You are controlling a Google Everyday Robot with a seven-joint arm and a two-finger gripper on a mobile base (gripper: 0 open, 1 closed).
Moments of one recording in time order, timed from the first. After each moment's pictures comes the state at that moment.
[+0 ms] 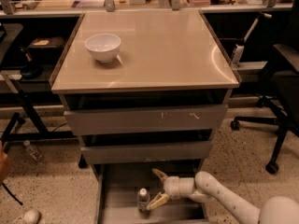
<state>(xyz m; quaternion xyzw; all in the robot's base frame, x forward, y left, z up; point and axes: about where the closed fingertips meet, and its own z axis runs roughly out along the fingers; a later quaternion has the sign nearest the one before) 0.514 -0.008 0.281 -0.49 0.62 0.43 0.44</state>
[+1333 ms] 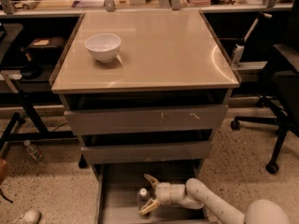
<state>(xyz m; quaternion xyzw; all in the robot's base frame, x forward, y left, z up) 0.504 0.036 0.250 -0.47 0.60 0.46 0.46</state>
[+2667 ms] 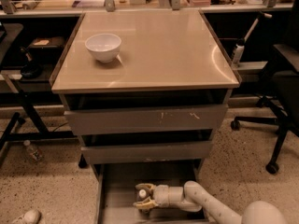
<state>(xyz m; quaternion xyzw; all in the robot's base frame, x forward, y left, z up) 0.497 0.043 0.243 -0.46 0.59 0.47 0.46</state>
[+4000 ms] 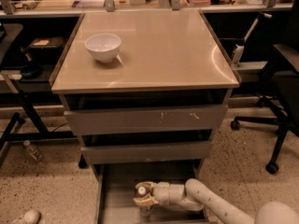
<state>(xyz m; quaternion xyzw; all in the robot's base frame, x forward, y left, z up) 0.497 0.045 0.279 -0.45 0.61 0.46 0.46</state>
